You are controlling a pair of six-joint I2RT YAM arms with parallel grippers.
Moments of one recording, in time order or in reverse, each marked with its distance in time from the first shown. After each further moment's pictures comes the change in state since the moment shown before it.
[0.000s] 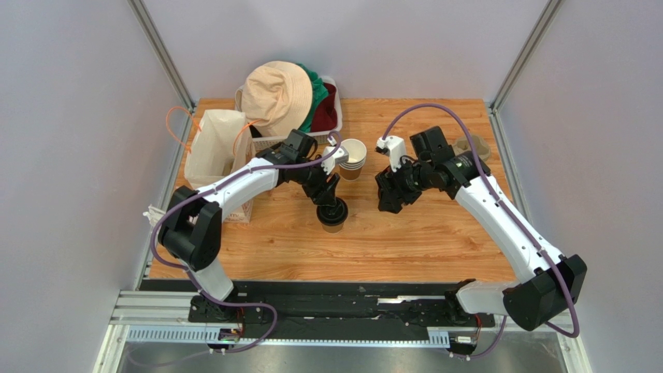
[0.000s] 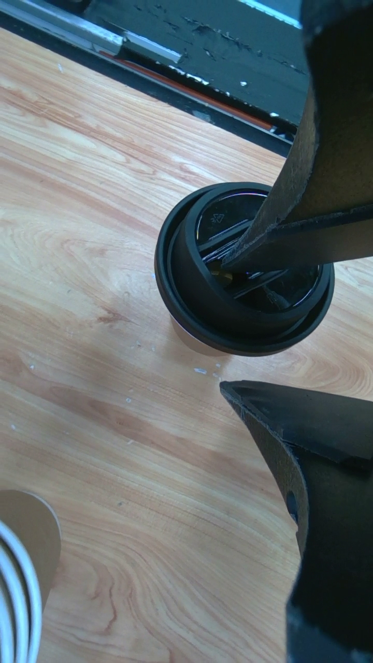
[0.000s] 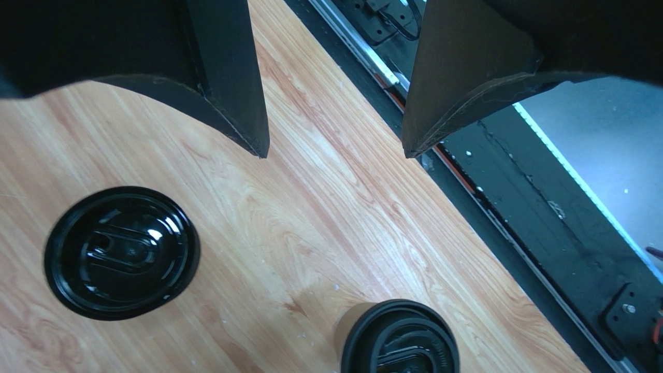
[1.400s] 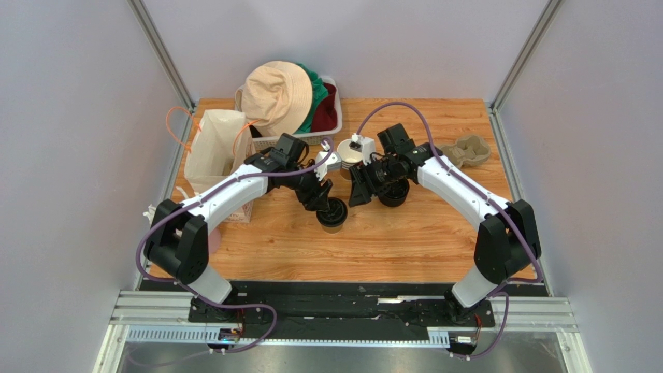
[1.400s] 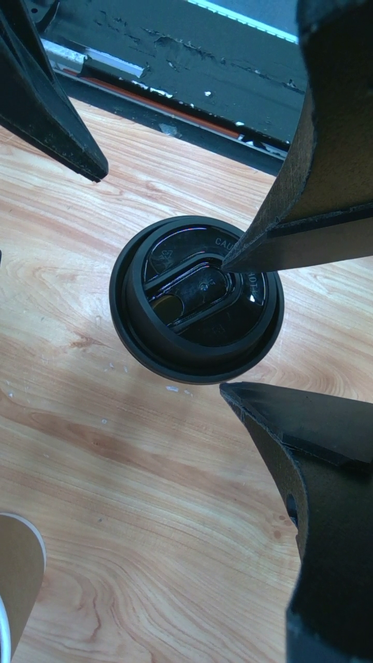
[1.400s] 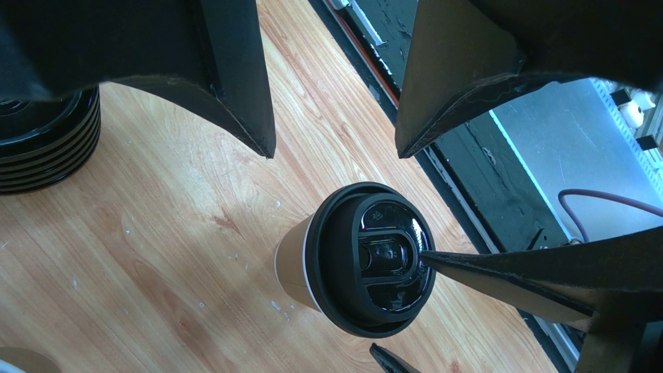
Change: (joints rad) left arm 0.013 -0.124 -0.076 -0.037 0.040 0.066; right arm 0.047 0.315 0.000 0.267 -0.190 0.185
